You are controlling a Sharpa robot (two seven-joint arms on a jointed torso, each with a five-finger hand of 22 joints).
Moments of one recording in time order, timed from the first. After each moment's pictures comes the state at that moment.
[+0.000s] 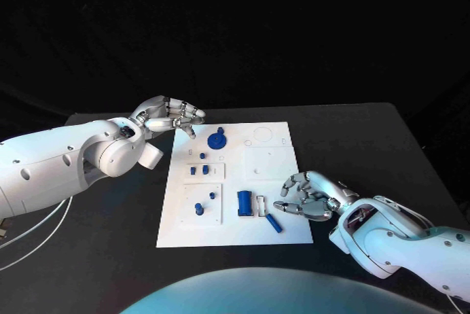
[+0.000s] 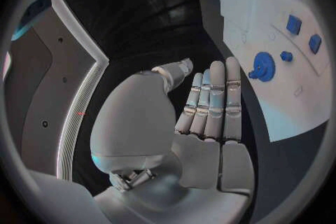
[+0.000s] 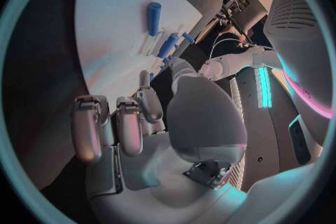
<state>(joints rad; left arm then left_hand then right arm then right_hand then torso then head) 1.13 -0.97 0.00 1.46 -0.35 -0.10 0.24 1.38 -0.21 0.62 0.07 0.05 0.84 0.21 0.35 0.20 0.87 0.15 0.51 0.07 0.97 0.08 1.06 0.35 0.17 0.88 0.16 0.86 0.46 0.97 -1.00 -0.17 1.87 -1.28 -0.60 -0.19 1.21 -0.18 0.00 0.28 0.47 0.84 0.10 0.55 0.60 1.33 0.03 1.31 1.26 1.47 -0.04 1.57 1.31 0.01 1.47 0.06 1.49 1.31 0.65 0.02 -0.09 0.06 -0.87</state>
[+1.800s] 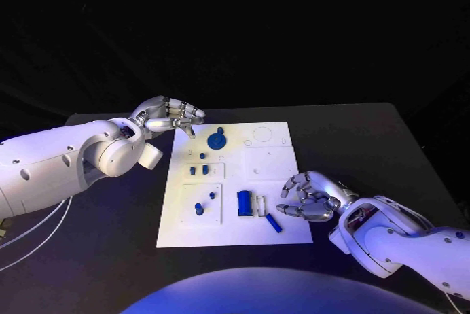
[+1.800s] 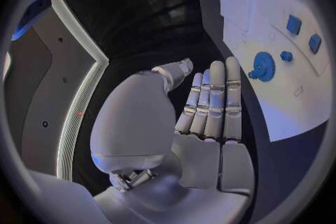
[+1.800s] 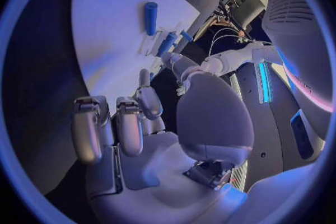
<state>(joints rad) 1.13 -0.97 0.00 1.46 -0.35 -0.10 0.24 1.38 -0.21 0.62 0.07 0.05 0.84 0.21 0.35 0.20 0.87 0.15 0.51 0.07 0.97 0.08 1.06 0.35 0.17 0.88 0.16 0.86 0.46 0.97 -1.00 -0.17 1.87 -1.23 -0.60 -0.16 1.10 -0.27 0.36 0.01 0.48 0.87 0.11 0.55 0.55 1.31 0.03 1.29 1.20 1.47 -0.04 1.57 1.31 0.01 1.47 0.06 1.52 1.31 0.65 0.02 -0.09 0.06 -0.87</state>
